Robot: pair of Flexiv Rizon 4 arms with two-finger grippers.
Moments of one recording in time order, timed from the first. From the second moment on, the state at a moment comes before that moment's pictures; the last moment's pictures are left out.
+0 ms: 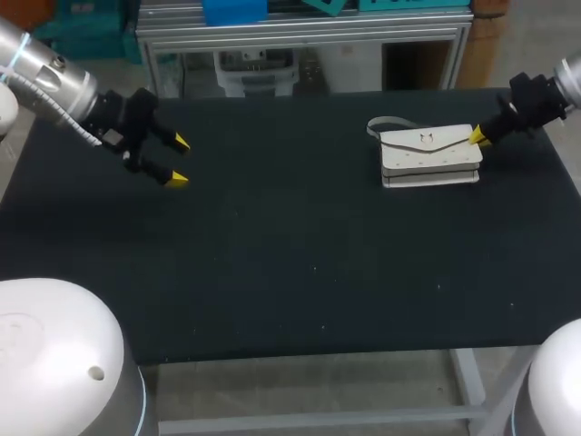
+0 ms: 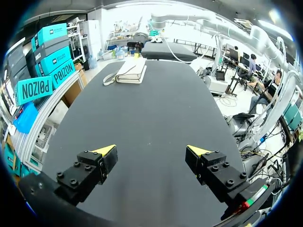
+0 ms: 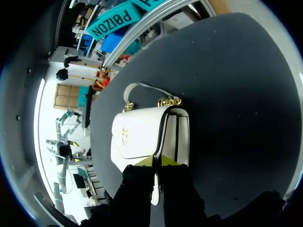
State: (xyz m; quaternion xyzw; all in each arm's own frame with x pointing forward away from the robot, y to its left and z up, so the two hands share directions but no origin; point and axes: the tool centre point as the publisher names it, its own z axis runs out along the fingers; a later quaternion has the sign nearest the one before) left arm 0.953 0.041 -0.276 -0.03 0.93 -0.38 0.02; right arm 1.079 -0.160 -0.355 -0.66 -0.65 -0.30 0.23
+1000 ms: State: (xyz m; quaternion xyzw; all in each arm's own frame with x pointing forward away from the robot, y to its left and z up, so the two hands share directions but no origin) left arm 0.953 0.041 -0.276 -0.03 0.93 -0.38 0.02; right arm 0.967 0.037 -0.350 -0.59 -0.69 -0.31 0.27
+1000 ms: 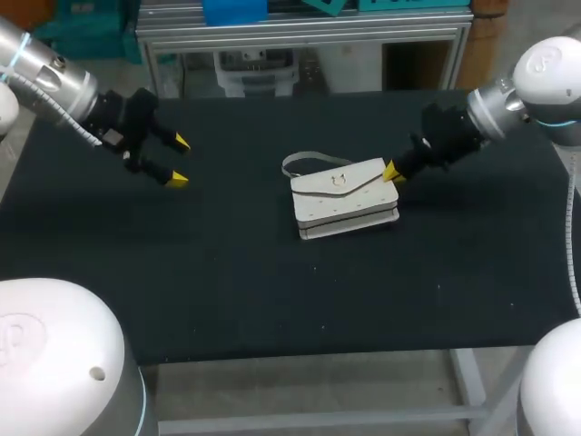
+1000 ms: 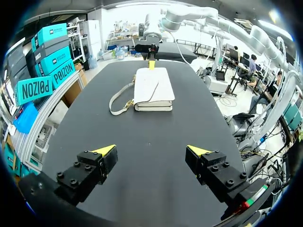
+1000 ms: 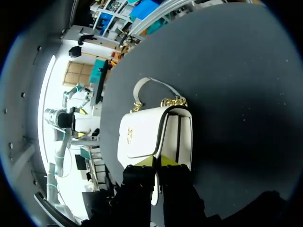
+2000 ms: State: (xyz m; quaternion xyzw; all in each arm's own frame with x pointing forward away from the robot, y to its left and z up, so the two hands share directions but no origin) left arm 0.953 0.041 -0.276 -0.03 0.93 -0.38 0.02; right arm 0.937 0.119 -0.373 -0.59 -0.71 -0.30 0.26
